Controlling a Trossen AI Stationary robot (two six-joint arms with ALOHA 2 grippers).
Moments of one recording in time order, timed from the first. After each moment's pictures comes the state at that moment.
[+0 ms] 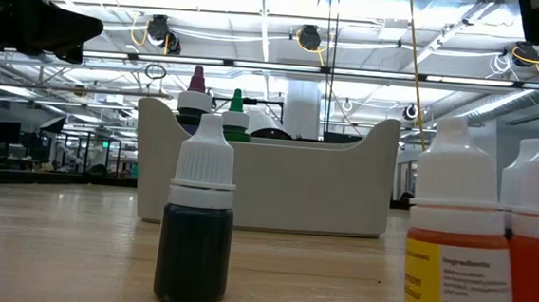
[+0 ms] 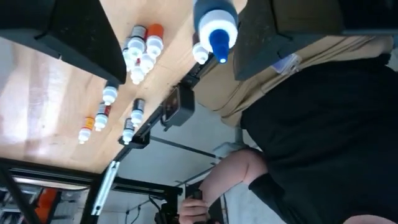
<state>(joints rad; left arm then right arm) -0.33 0.02 0.01 0.11 -0.31 0.20 0.82 1.48 0.53 0.70 0.16 0.12</state>
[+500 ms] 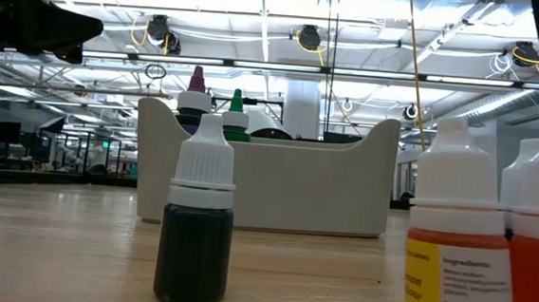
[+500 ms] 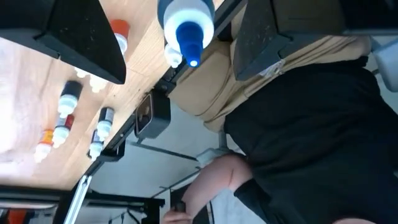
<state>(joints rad) -0.33 0.02 0.01 0.11 -0.31 0.20 0.83 1.68 0.58 0.84 0.10 0.18</state>
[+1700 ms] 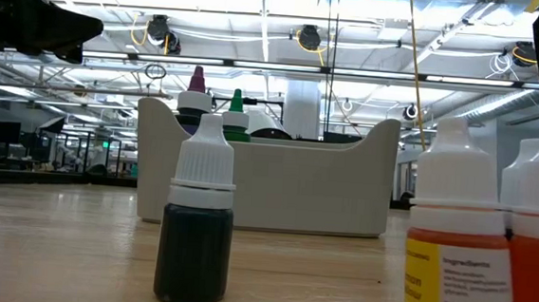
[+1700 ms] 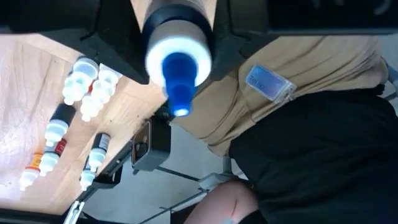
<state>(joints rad) -0.33 0.02 0.01 0.11 -0.32 0.20 0.83 1.76 0.60 0.81 0.11 0.13</state>
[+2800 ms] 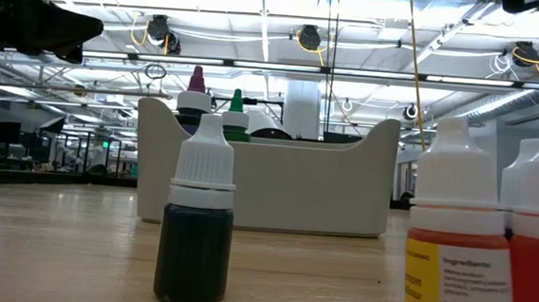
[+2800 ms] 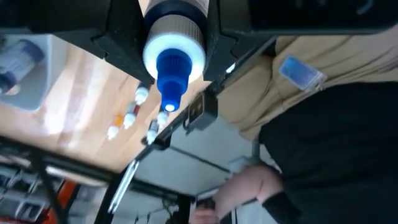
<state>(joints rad) -0.33 0.02 0.01 0.11 -0.32 0.21 0.79 1.31 0.57 0.42 0.19 0.01</state>
